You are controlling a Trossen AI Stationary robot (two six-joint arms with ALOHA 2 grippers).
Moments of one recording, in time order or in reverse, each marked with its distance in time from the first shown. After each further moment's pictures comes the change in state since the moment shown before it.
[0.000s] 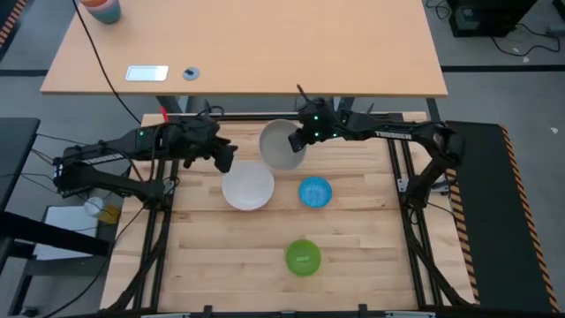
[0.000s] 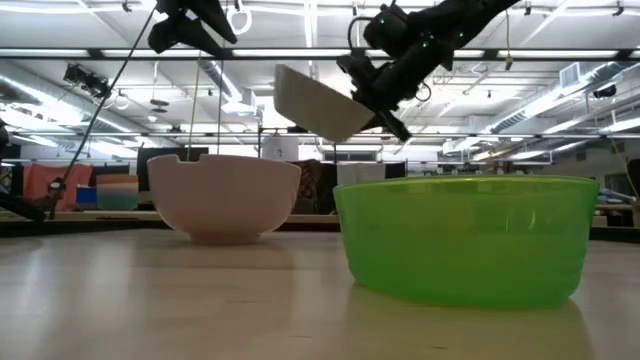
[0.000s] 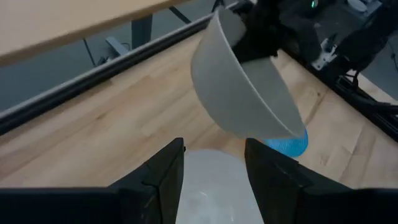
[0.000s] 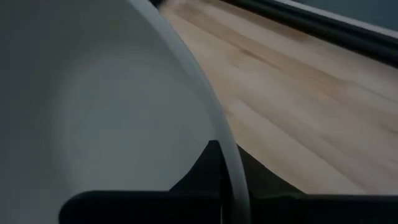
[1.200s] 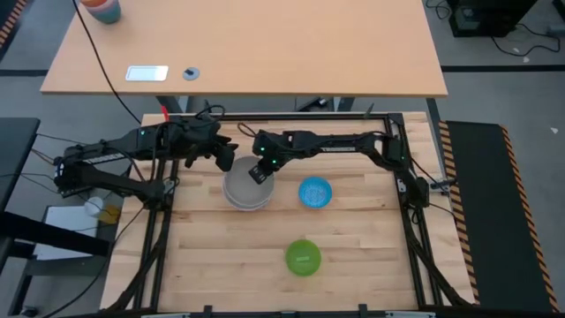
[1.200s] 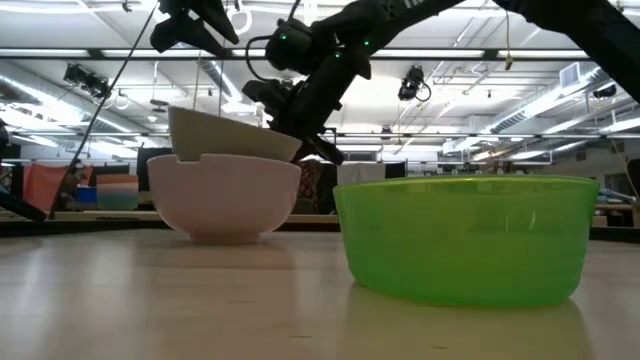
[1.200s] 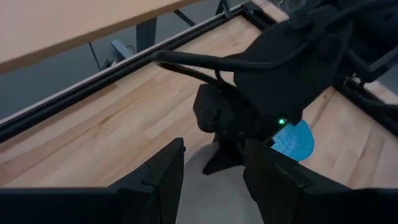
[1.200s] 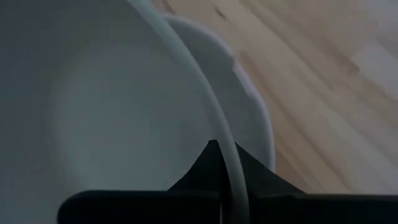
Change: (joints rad) left arm -0.007 0.015 0.003 0.003 -0.024 0.003; right arm 0.224 0.528 0.609 -0.386 0.028 0.017
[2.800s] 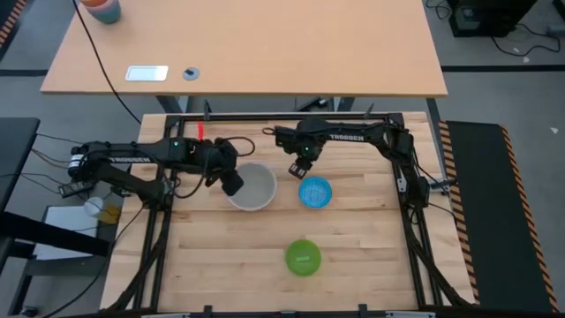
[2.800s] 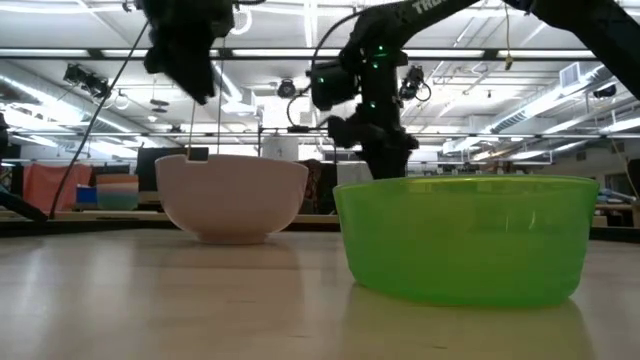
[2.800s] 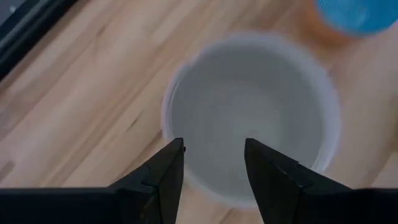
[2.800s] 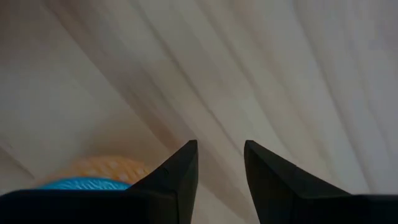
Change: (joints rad) left arm -0.125 0.195 -0.001 -0.271 0.026 -0.014; right arm -0.106 -0.087 -0.096 -0.616 0.193 -0.281
